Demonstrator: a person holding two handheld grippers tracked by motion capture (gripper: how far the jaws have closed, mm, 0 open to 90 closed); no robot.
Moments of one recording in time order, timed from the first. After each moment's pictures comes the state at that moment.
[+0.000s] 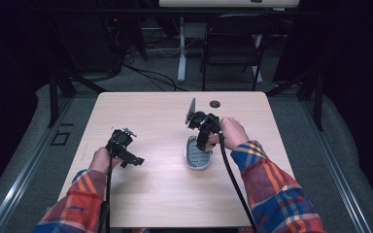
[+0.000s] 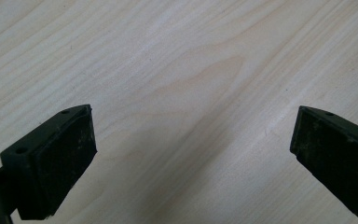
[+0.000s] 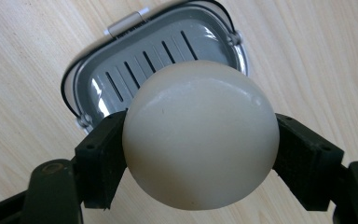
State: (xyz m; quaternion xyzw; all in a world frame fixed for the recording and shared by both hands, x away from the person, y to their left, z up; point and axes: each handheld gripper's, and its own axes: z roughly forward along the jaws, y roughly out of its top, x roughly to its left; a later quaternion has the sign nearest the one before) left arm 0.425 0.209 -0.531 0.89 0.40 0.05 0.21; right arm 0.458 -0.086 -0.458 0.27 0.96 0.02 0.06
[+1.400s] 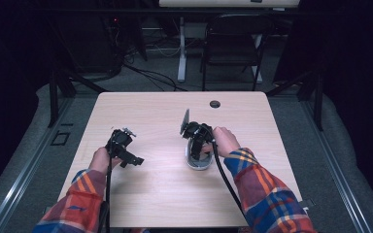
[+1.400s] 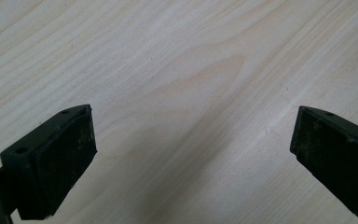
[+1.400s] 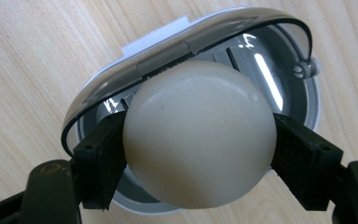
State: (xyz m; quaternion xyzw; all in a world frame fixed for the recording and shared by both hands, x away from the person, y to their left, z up) left arm 0.425 0.210 -0.531 0.89 0.40 0.05 0.21; right arm 0.459 -0.072 -0.503 0.26 0.97 0.01 0.03
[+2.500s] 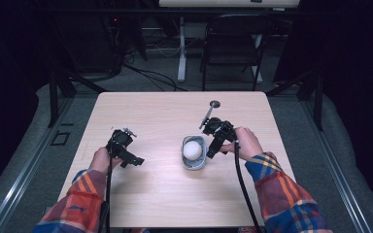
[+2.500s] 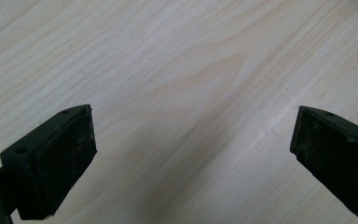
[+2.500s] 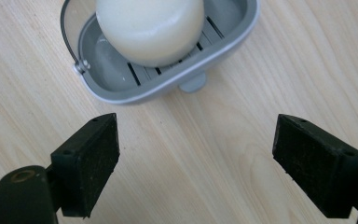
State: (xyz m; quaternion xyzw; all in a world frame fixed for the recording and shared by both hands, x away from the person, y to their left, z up) left arm 0.425 0.209 -0.532 0.89 0.41 0.05 0.21; right arm 0.434 -0.135 -0.465 0.29 0.95 0.09 0.04
